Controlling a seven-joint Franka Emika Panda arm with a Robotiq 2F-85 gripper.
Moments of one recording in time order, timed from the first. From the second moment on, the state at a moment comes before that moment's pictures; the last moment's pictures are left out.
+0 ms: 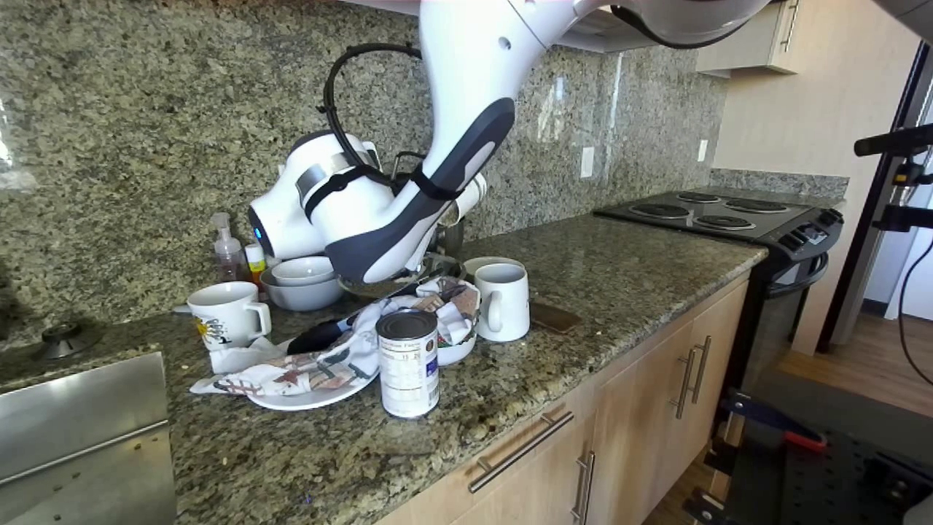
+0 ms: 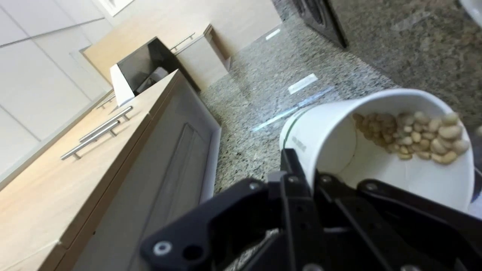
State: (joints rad) arm 0.28 0.90 0.04 -1.35 -1.43 1.26 1.25
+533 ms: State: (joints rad) arm 0.14 0.80 0.09 -1.34 -1.18 1.53 1.24
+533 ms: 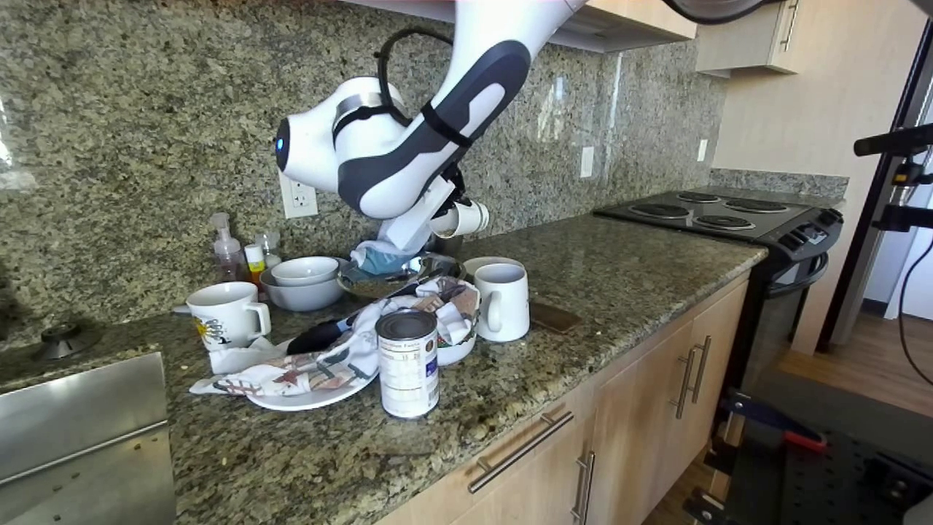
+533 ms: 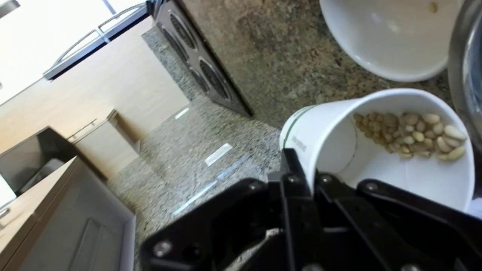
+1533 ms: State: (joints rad) arm -0.15 0.56 -0.09 -1.60 -0.38 2.11 1.02
